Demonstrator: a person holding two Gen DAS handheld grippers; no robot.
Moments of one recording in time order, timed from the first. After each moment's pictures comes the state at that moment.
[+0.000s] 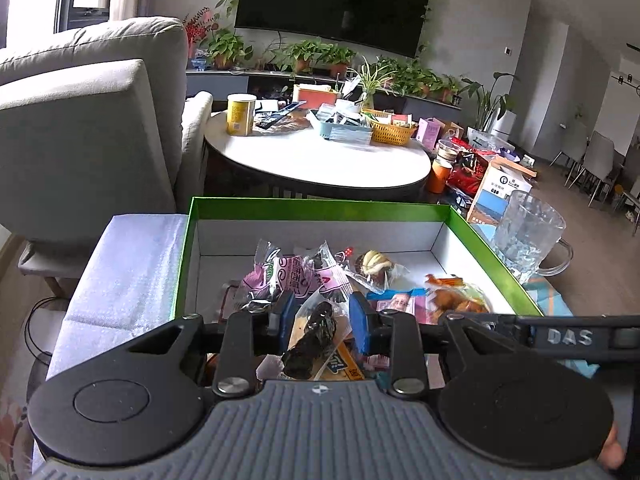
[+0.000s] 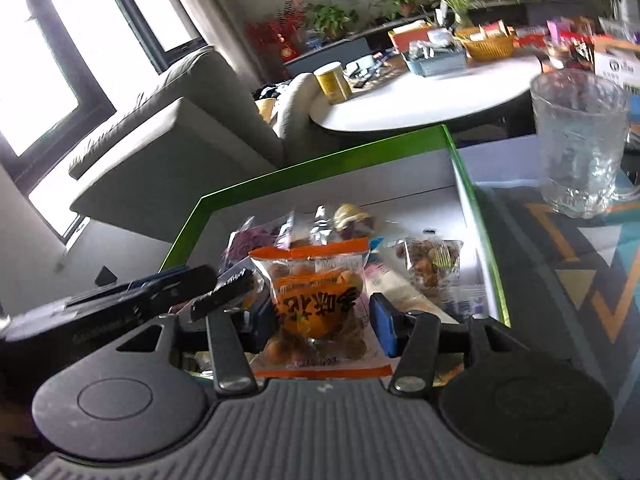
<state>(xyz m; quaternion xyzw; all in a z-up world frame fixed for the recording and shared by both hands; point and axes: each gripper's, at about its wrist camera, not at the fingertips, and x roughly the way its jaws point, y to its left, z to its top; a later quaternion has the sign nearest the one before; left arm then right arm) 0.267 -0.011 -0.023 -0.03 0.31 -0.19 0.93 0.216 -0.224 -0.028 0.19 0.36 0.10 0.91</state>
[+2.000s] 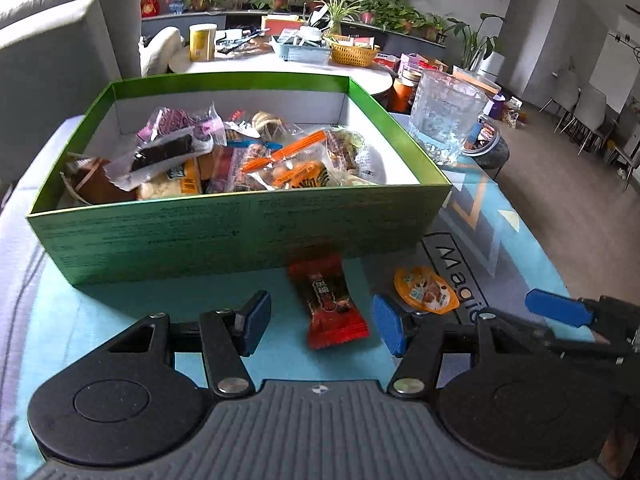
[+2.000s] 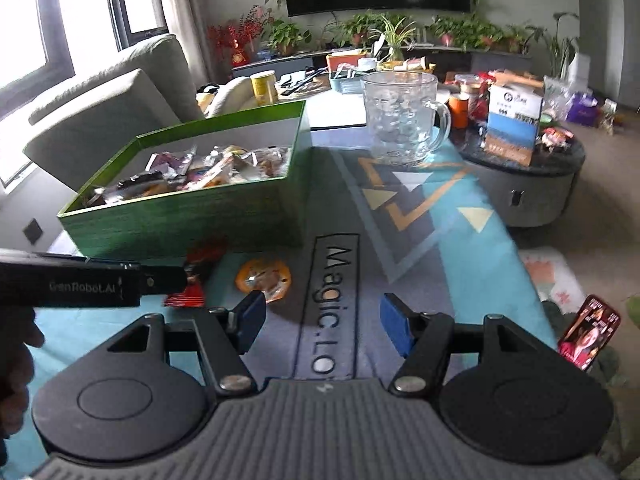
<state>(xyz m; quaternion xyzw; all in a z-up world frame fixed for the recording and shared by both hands) 0.171 -0.090 -0.063 -0.01 0.40 -0.21 0.89 0.079 -0.273 -0.056 0.06 0.34 0.01 0.94</state>
